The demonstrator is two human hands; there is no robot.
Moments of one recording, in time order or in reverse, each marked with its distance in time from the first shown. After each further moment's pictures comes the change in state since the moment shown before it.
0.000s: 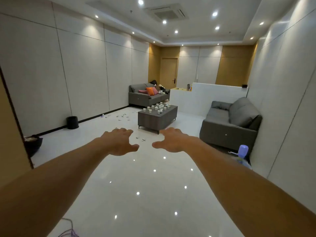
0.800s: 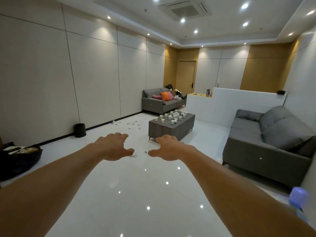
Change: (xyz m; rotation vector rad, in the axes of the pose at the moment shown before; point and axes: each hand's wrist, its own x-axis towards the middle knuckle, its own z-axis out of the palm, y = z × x) left_hand 0.415 -0.043 0.020 -0.004 -0.017 -0.166; right_hand 0.449 0.123 -0.024 -0.023 -0.026 -0.142
